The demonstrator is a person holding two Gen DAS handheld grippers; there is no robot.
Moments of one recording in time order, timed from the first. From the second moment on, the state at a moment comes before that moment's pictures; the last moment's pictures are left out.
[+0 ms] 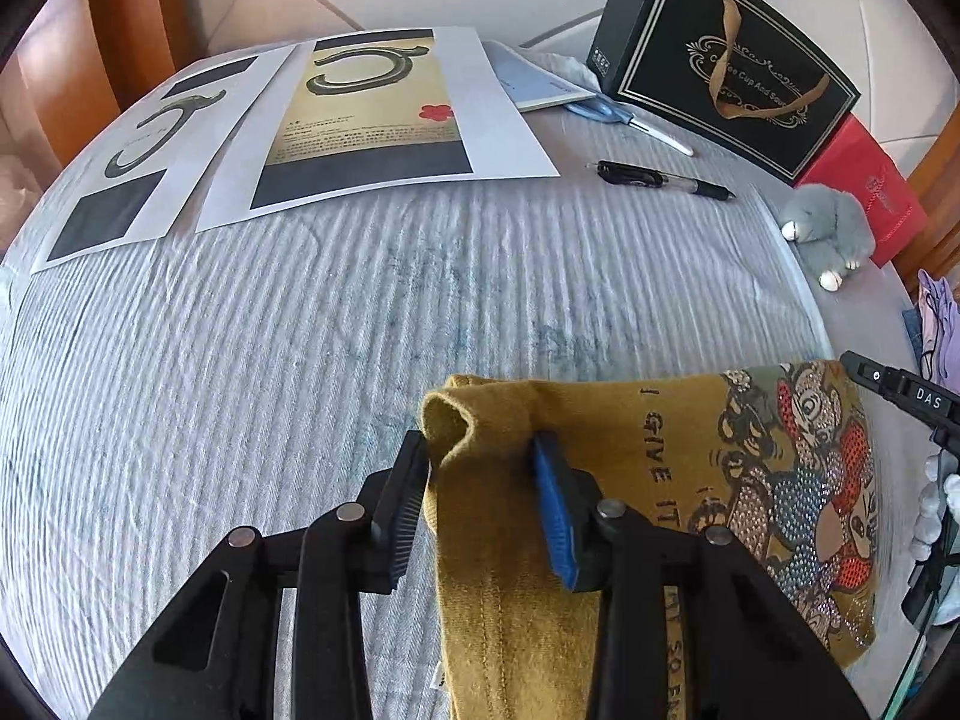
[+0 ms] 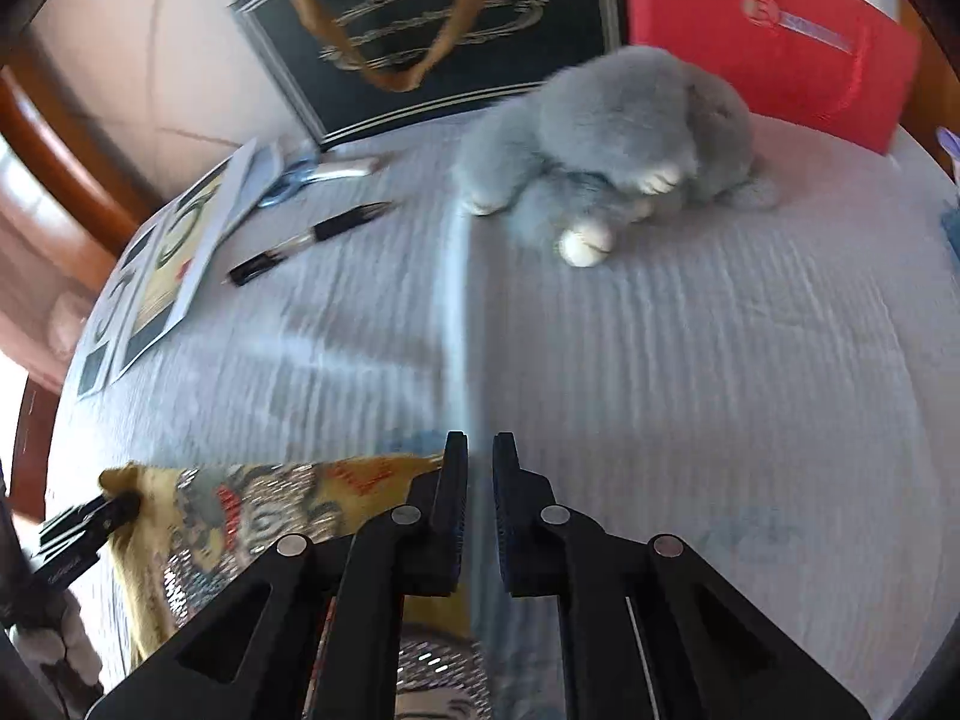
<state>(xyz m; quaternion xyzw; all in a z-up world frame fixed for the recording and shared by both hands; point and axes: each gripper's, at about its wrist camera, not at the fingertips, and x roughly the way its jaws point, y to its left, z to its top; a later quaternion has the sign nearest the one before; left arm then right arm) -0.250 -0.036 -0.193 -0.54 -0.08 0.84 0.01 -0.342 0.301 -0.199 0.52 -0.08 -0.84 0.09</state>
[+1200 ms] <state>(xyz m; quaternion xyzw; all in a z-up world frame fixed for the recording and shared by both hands) -0.075 0.021 -0.184 -0.55 0.02 0.83 0.09 -0.140 0.316 -0.192 0.55 -0.08 -0.81 0.18</state>
